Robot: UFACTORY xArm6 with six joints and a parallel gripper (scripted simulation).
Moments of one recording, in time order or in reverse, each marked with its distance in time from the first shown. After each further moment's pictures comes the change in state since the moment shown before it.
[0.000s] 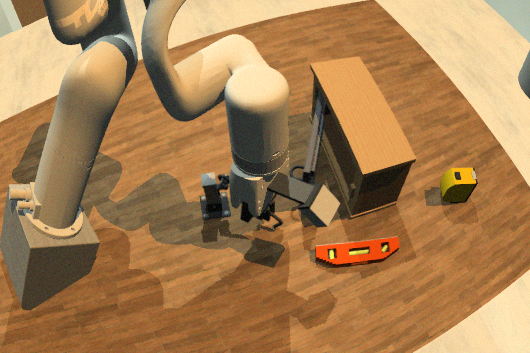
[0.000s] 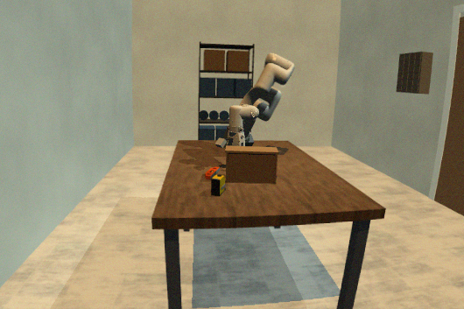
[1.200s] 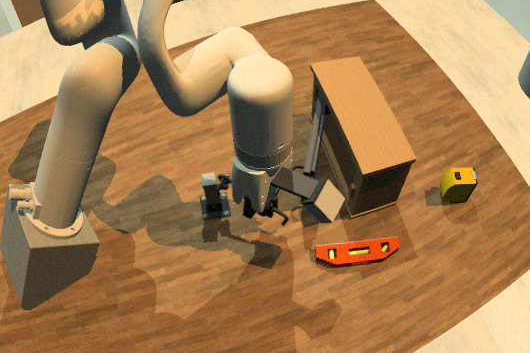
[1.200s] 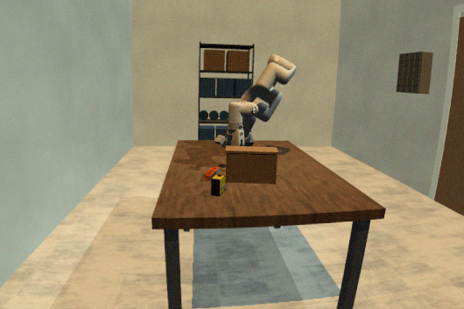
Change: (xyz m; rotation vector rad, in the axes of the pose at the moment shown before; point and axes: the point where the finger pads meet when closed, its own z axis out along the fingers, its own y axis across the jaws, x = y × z) arm 0.005 0.000 -0.017 0.000 0.000 -0.001
